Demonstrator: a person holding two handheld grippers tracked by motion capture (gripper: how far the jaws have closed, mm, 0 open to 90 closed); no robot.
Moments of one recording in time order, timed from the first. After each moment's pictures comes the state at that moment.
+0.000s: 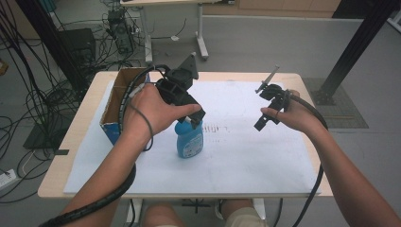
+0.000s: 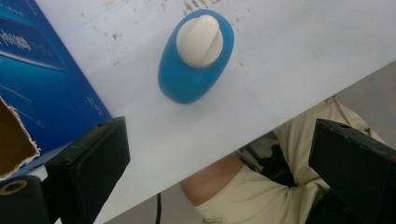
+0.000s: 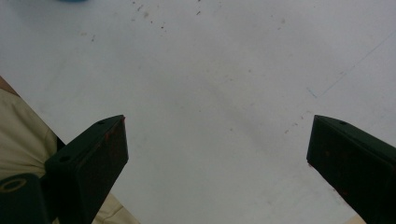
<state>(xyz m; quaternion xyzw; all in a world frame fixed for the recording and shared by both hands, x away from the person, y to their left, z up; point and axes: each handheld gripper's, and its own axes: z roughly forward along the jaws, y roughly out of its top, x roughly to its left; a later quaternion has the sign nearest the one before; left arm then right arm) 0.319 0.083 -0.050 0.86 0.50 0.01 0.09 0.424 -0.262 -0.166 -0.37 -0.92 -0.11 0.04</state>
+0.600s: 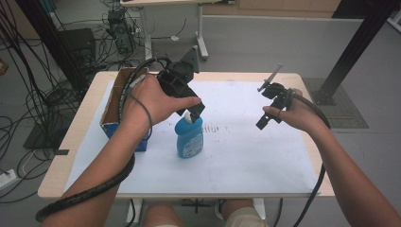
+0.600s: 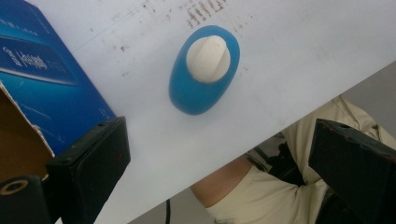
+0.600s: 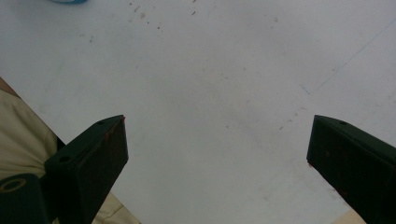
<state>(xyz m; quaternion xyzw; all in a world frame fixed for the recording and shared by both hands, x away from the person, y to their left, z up) 0.333 0.081 -0.041 0.87 0.48 0.02 0.08 0.423 -0.267 -0.162 -0.38 -0.92 -0.11 0.03</state>
